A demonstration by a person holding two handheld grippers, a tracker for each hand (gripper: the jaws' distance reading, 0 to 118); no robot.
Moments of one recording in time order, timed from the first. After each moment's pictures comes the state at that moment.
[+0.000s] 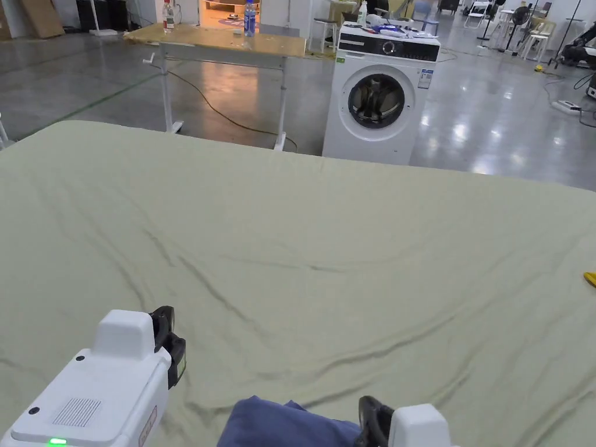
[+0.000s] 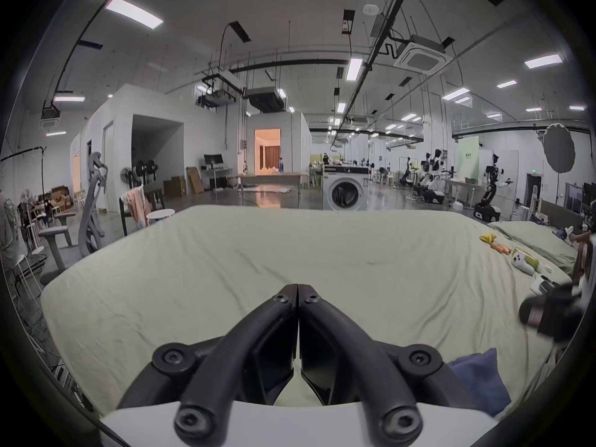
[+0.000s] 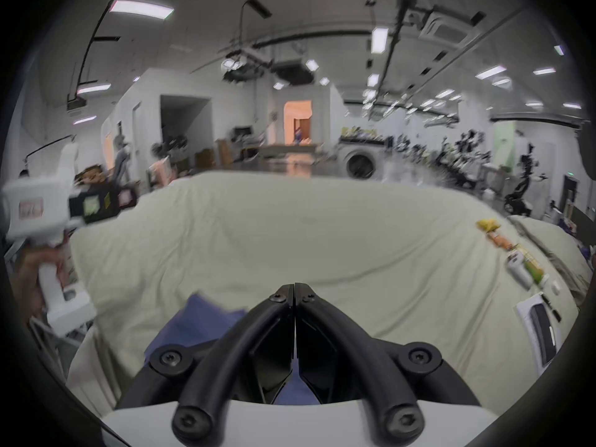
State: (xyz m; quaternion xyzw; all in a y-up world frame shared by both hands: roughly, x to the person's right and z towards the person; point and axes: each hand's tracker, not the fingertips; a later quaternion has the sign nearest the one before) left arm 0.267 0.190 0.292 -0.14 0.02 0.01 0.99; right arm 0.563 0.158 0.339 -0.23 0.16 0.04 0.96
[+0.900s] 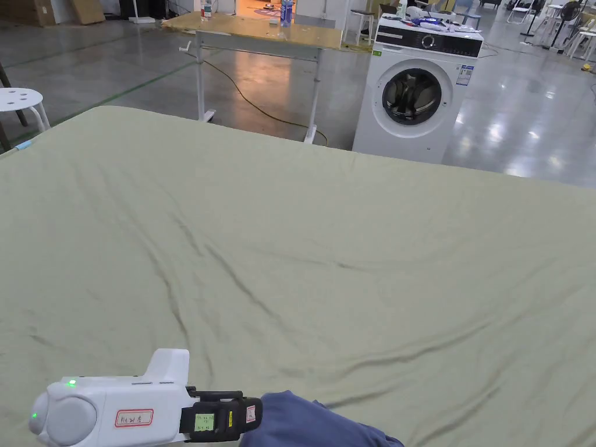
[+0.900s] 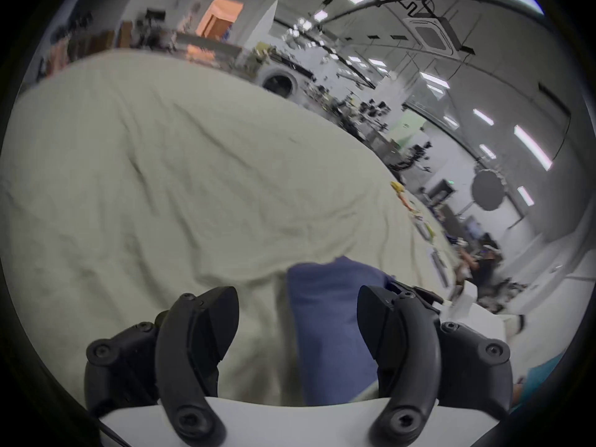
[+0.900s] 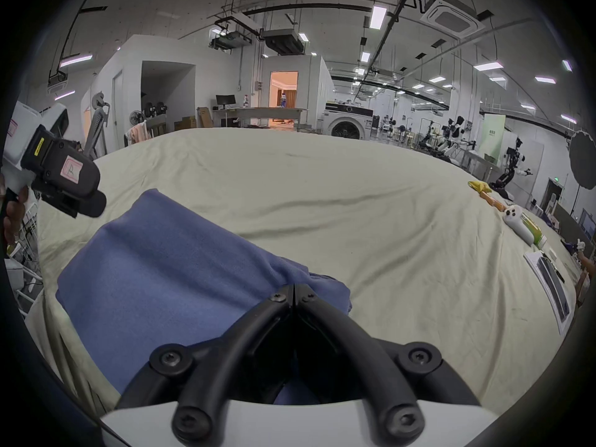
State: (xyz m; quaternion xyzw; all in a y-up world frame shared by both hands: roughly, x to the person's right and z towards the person) left arm 0.216 0.116 0.246 -0.41 -0.27 0.24 0.83; right arm 0.563 0.065 0.327 -0.26 0.08 0.06 0.96
